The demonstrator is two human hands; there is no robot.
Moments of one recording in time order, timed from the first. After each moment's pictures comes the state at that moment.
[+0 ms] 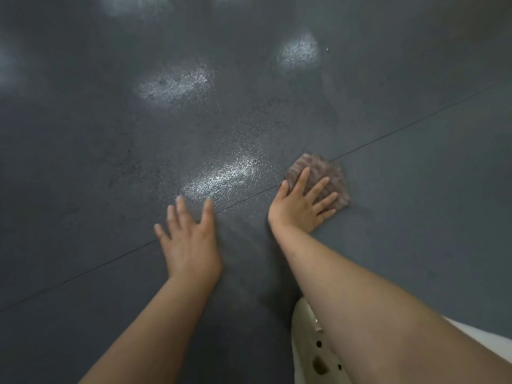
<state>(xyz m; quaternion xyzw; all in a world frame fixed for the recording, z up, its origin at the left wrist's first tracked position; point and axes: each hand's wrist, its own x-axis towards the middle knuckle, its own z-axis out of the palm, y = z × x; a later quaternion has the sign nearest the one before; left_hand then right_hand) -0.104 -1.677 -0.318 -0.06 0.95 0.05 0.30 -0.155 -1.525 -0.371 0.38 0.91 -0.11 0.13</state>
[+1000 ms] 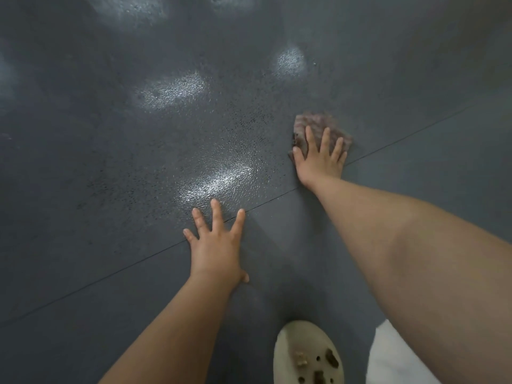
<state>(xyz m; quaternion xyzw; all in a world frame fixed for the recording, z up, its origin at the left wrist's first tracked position) -0.139 -1.617 -0.328 0.07 0.93 0.03 0.37 -0.270 -1.418 -0.361 0.19 0.96 -0.06 0.18</state>
